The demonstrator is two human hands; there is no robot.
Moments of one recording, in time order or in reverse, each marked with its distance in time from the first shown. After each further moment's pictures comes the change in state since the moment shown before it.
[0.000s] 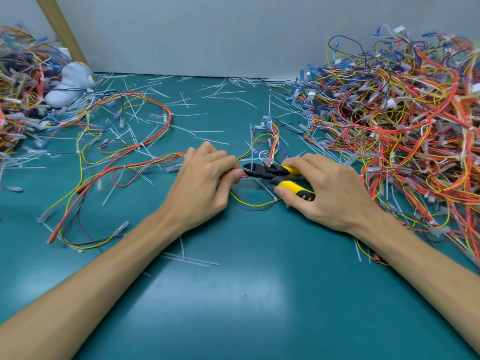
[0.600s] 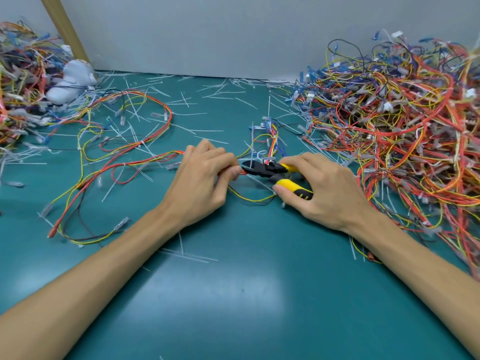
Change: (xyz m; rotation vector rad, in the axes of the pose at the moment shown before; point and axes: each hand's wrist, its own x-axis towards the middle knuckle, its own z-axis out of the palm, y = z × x) left_hand 0.000 0.001 -0.002 -0.008 0.008 -0.019; right_hand -0.001 0.000 -0.001 0.018 0.022 0.007
